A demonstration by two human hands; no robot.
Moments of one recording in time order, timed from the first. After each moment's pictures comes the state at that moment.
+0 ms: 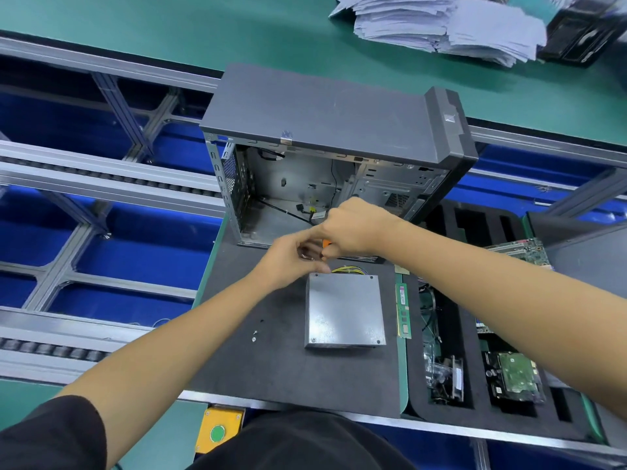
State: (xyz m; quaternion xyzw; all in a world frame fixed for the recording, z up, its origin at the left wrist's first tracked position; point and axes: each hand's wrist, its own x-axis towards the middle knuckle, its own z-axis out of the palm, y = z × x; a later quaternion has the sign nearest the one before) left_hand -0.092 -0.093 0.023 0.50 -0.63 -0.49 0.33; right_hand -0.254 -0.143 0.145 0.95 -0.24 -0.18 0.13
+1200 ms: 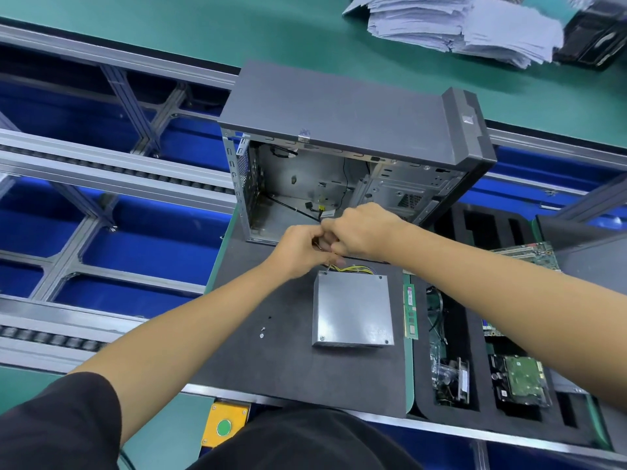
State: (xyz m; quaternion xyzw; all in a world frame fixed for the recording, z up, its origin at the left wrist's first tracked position) left_hand -0.095 -0.100 0.044 0.53 -0.65 -0.44 0.31; right_hand -0.246 -0.136 0.143 0.92 -0.34 -0.21 0.02
